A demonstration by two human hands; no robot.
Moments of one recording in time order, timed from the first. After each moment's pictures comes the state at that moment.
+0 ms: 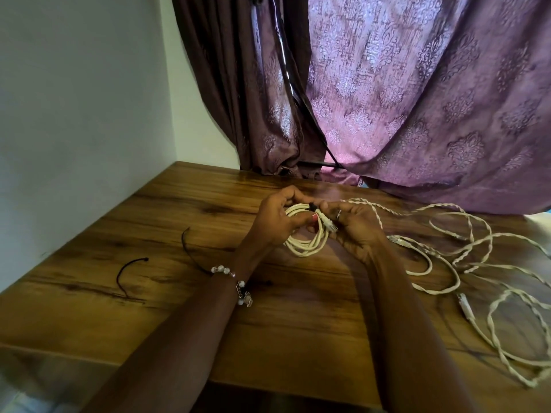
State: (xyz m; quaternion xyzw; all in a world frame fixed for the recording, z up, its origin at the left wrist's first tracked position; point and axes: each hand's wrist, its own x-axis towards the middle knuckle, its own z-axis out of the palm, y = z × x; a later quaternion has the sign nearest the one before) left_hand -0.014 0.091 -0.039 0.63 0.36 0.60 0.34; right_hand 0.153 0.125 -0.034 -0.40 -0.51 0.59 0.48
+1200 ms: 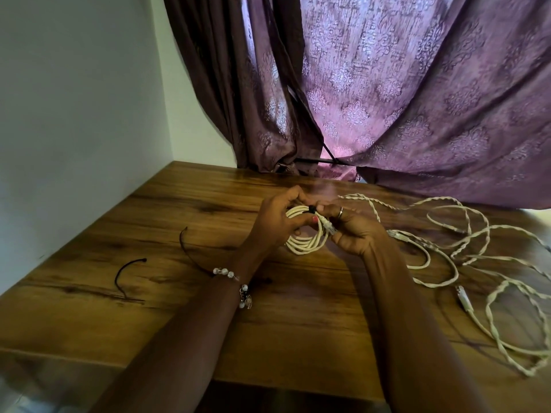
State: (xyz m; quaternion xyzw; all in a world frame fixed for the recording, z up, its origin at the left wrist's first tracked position) left_hand -0.012 0.086 -0.039 0.68 0.39 0.57 0.26; right_hand 0.148 0.103 -0.013 -0.32 -0.39 0.74 0.45
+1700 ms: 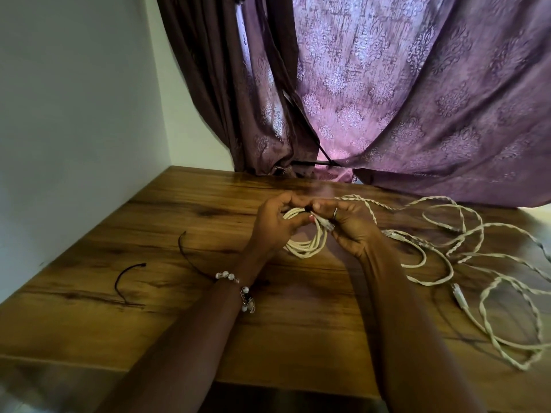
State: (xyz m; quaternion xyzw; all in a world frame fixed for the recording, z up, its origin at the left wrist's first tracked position) left_hand -0.004 0.088 -0.045 0.62 0.38 0.62 0.31; right_hand 0.150 0.106 -0.018 -0.31 -0.45 0.65 0.53
